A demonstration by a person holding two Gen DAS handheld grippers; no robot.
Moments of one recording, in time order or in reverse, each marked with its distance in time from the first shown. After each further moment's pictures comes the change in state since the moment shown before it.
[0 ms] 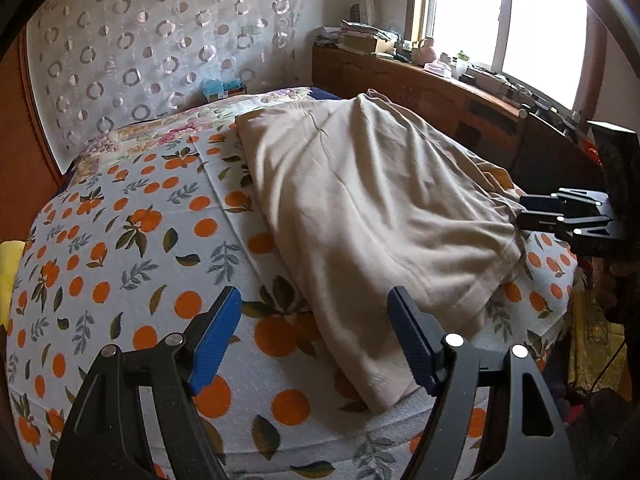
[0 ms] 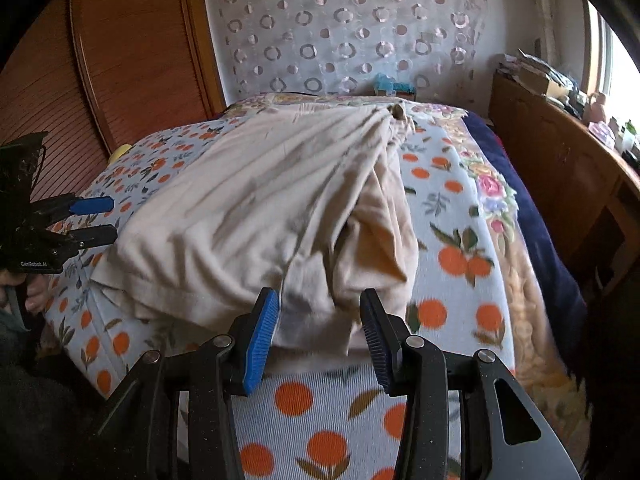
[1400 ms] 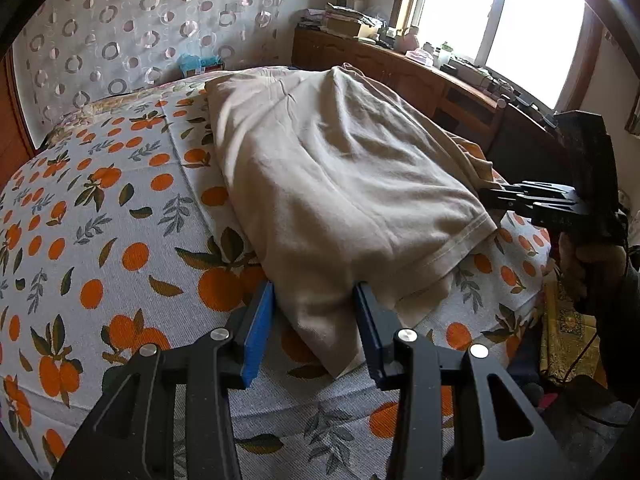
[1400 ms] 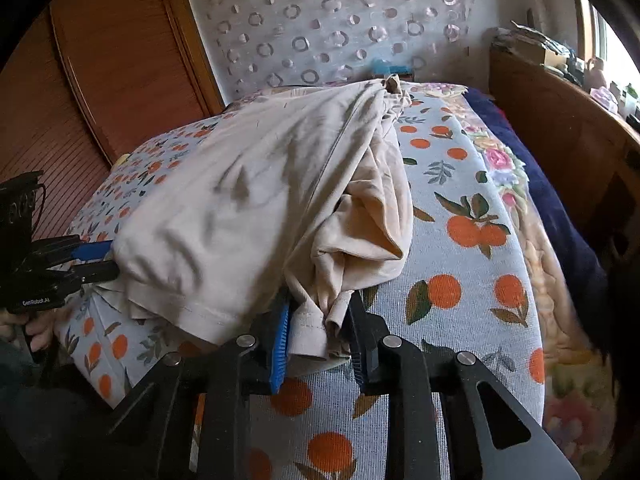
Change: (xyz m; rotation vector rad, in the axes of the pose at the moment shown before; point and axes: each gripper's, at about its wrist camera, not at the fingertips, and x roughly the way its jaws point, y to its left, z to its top) left arm 0.008 -0.010 -0.020 -0.041 0.071 -0.123; right arm 0.009 0.011 -0.011 0.078 0.041 0.047
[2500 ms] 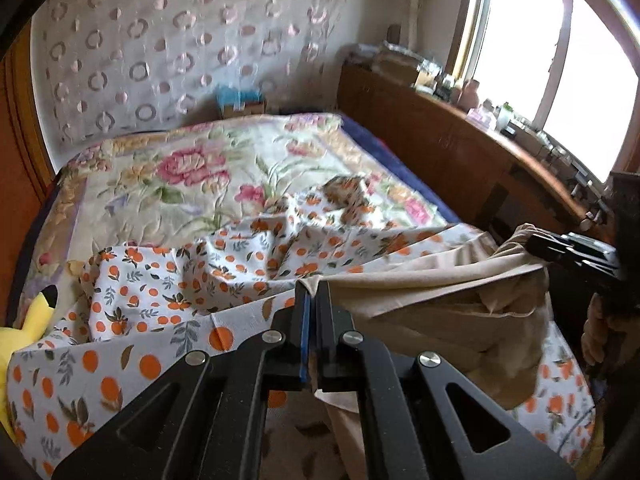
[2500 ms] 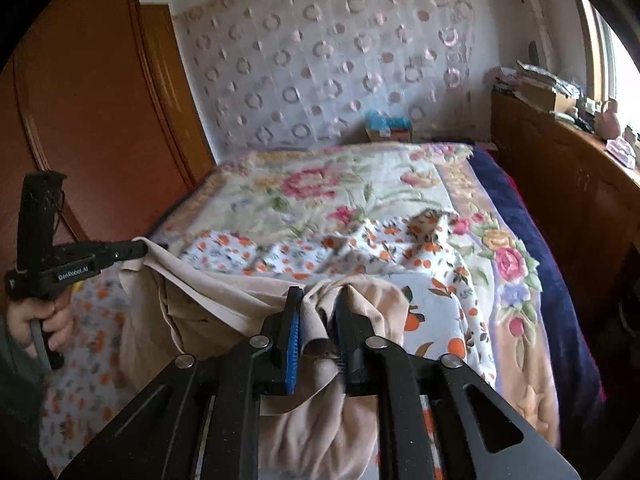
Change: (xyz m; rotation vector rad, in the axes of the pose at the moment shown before) left arm 0.098 0.130 0.236 -0.087 -0.089 0.106; right arm 0.089 -0.035 0.216 0.004 -0.132 -0.026
